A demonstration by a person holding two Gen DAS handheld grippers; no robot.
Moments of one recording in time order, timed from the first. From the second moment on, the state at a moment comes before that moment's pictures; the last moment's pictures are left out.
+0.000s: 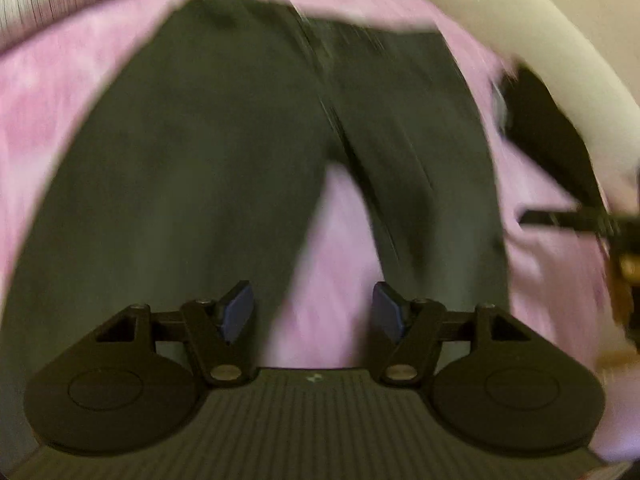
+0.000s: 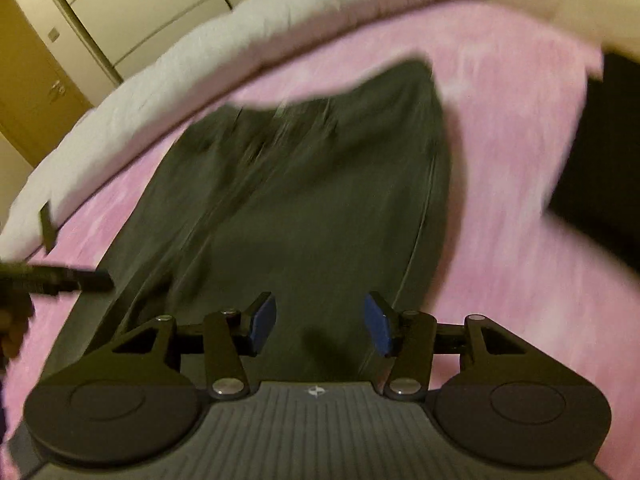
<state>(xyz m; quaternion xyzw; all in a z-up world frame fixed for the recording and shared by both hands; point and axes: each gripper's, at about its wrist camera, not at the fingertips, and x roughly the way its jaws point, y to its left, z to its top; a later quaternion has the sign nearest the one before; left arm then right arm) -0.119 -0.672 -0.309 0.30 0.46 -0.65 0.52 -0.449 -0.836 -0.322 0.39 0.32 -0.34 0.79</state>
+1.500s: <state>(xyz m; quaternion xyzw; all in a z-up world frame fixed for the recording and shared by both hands) -0.174 -0.298 -0.333 0.34 0.55 -0.70 0.30 -0.470 -0.361 -0.327 0.55 0.43 -0.30 0.65</state>
